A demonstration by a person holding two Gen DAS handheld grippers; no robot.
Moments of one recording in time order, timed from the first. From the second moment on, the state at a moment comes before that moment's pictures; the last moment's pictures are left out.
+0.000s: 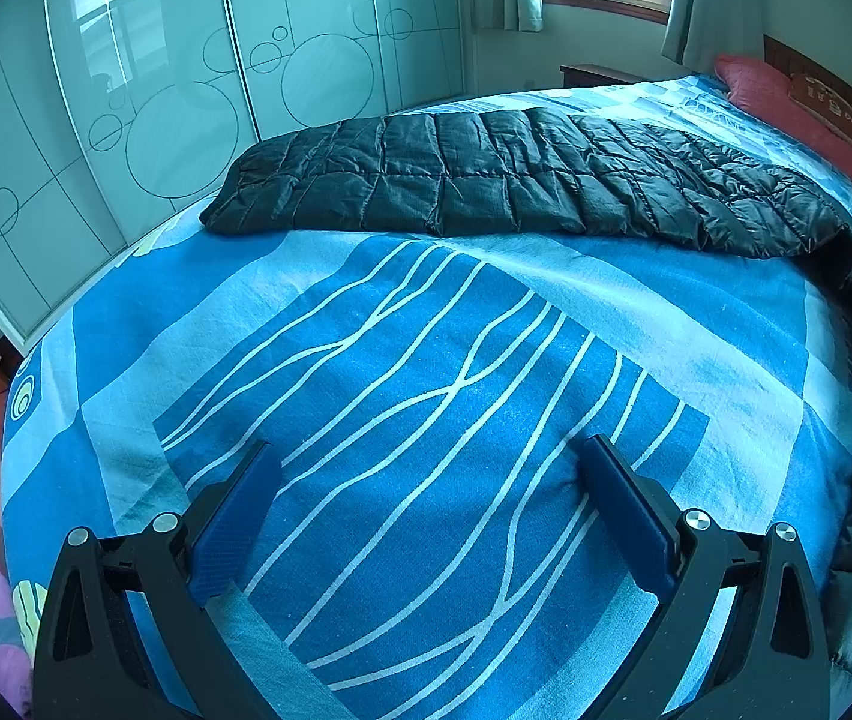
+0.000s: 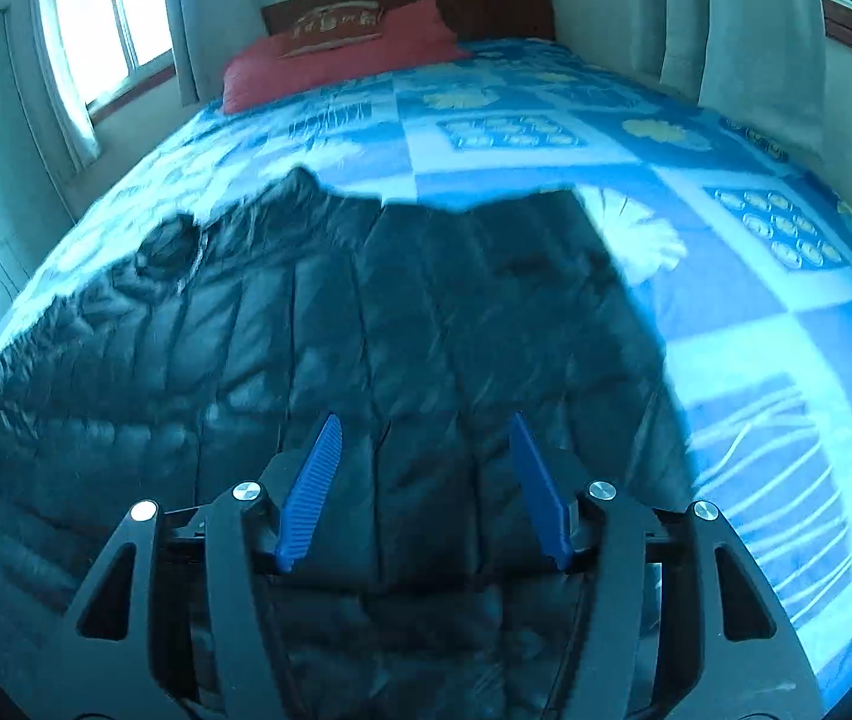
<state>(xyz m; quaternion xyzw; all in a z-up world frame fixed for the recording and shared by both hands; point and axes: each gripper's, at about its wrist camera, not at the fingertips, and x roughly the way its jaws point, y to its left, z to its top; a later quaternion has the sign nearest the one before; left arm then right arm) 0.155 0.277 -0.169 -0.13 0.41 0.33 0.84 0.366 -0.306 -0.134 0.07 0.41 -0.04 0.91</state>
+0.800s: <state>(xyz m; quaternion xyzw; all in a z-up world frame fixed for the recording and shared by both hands) 0.135 0.343 -0.144 -0.29 0.35 0.27 0.85 0.360 -0.296 -0.159 0.04 0.39 -0.05 0.92</state>
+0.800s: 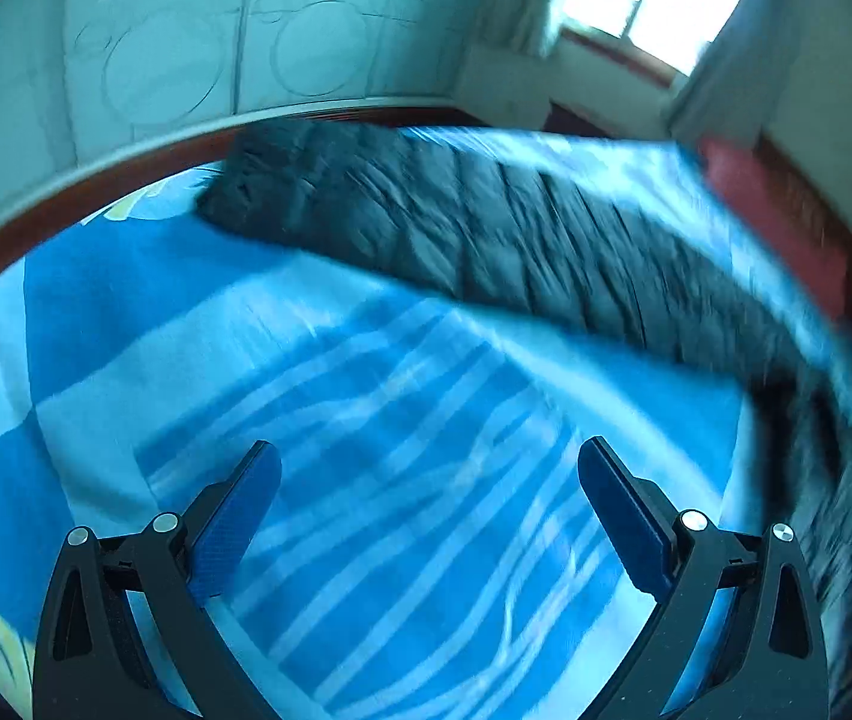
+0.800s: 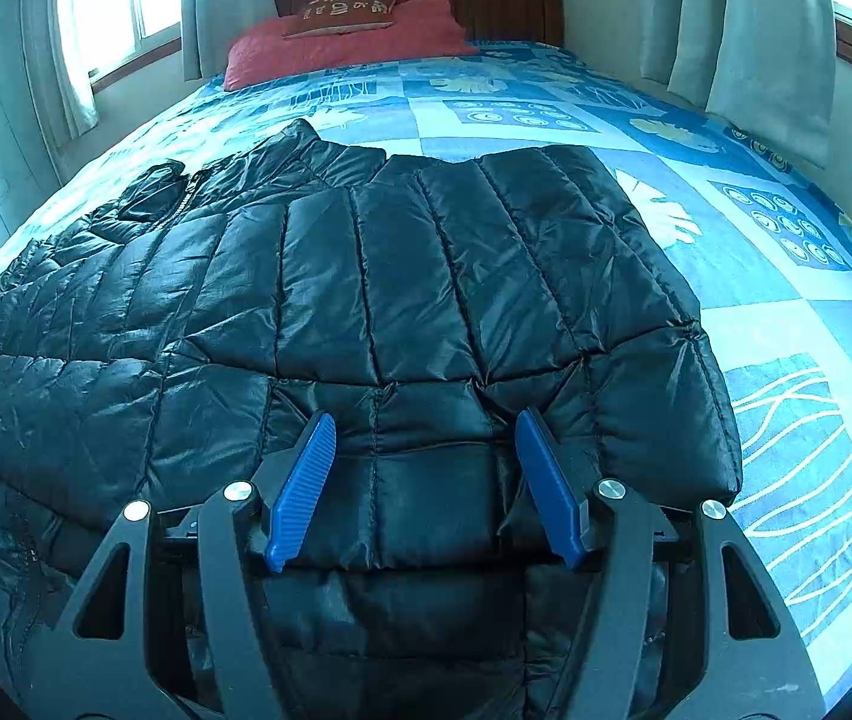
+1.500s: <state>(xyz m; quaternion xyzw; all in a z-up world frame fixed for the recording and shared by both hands) 0.160 0.451 -0.144 -0.45 0.19 0.33 0.81 0.359 -0.294 -0.158 0.04 0.39 -0.05 0.92</state>
